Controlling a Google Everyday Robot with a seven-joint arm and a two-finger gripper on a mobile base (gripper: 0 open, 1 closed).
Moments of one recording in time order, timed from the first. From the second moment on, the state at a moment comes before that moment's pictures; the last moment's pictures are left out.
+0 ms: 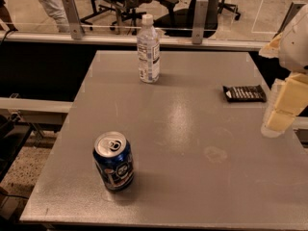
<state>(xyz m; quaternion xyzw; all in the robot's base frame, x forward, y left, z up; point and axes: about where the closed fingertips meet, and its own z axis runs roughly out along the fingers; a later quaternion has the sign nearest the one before) 0.438 -0.217 0.977 -0.60 0.78 -0.03 0.16</state>
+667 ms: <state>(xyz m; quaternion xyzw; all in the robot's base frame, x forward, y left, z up) 0.458 -0.224 0.974 -0.60 0.78 -0.03 0.17</state>
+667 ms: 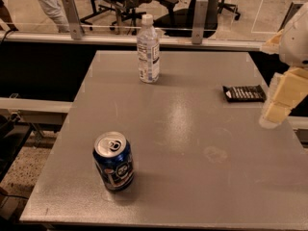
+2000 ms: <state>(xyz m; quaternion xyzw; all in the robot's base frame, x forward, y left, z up) 0.554 -0.278 0.925 -0.55 0.81 0.03 0.21</state>
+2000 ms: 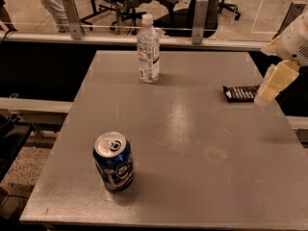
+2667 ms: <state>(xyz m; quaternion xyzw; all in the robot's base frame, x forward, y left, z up) 0.576 -0.298 0.885 -0.53 0.82 0.06 0.20</state>
